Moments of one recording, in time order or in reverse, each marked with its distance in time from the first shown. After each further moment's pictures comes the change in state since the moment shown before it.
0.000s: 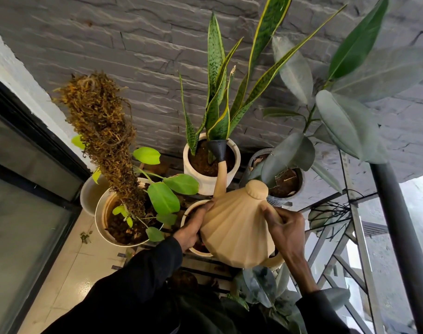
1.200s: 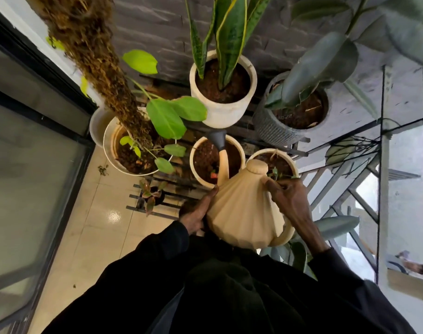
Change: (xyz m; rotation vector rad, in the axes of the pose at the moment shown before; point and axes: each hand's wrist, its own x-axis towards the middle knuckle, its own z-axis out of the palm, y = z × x) left_hand 0.010 -0.196 -0.014 -0.103 0.153 -0.342; right_hand -0.072 0.071 0.017 -0.107 -0.257 0.328
